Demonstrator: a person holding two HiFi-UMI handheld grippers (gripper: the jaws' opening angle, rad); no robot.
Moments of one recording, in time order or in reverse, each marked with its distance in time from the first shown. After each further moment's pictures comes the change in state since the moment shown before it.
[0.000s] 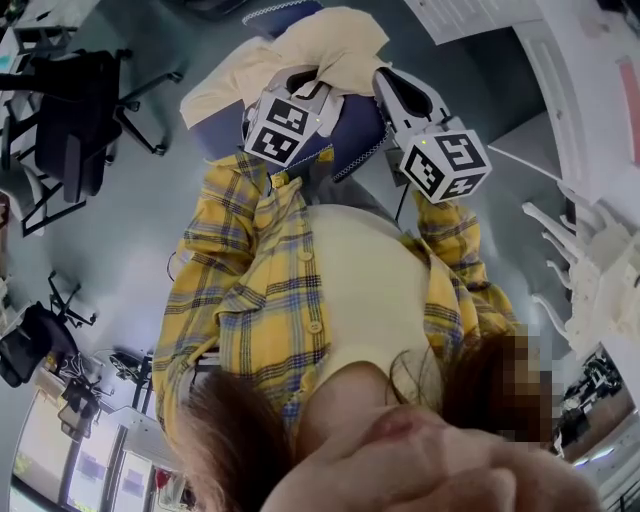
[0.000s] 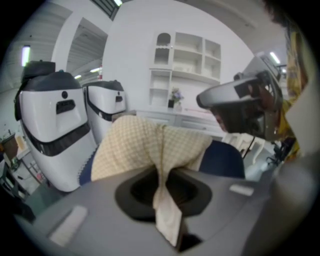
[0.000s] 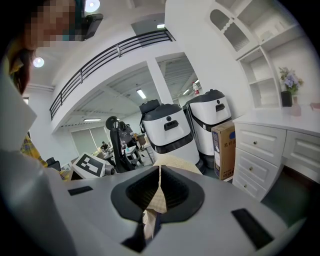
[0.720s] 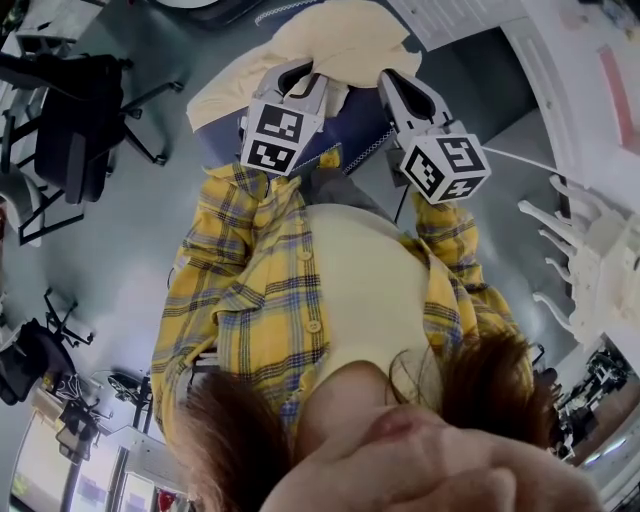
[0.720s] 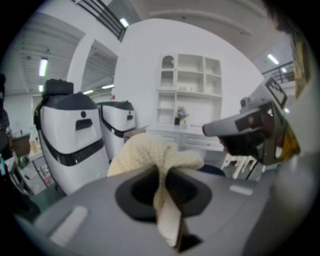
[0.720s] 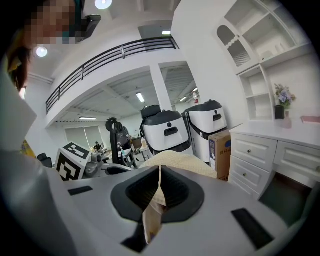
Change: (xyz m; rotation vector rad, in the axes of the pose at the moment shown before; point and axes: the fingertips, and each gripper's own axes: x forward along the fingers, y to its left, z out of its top) left arm -0.082 0.007 0.039 -0.015 -0.183 0.101; right arm -0.024 0.046 0.010 -0.048 -0.061 -0.086
